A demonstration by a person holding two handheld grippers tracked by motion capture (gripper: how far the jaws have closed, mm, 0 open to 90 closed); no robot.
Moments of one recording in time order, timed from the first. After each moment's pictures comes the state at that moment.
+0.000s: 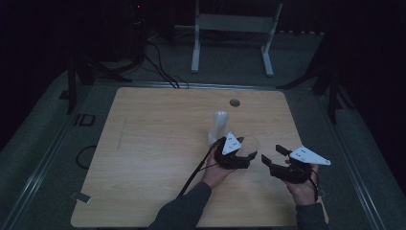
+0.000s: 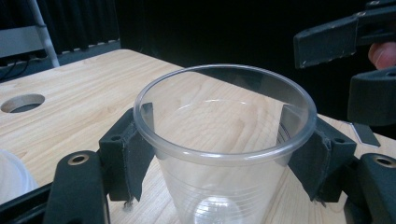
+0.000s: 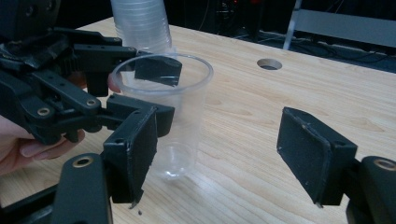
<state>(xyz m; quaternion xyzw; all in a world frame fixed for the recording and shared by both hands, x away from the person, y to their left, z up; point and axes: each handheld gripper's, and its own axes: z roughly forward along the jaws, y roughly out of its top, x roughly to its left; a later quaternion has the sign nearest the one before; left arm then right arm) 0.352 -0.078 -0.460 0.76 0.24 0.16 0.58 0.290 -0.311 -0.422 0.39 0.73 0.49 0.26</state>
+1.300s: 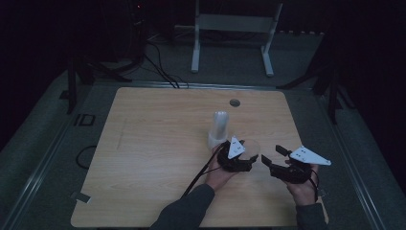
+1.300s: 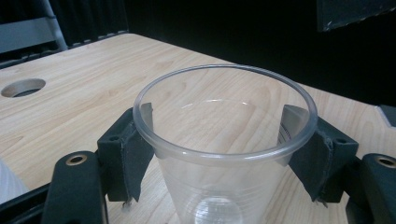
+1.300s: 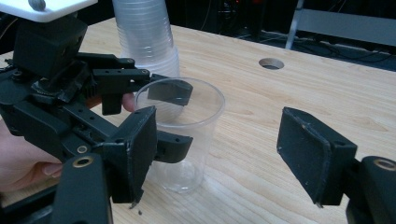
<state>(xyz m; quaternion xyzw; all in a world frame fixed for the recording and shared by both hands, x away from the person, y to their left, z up) 0.351 -0.091 -0.478 0.78 0.25 0.18 0.55 0.290 -0.312 -0.424 0.39 0.73 0.49 0.26</state>
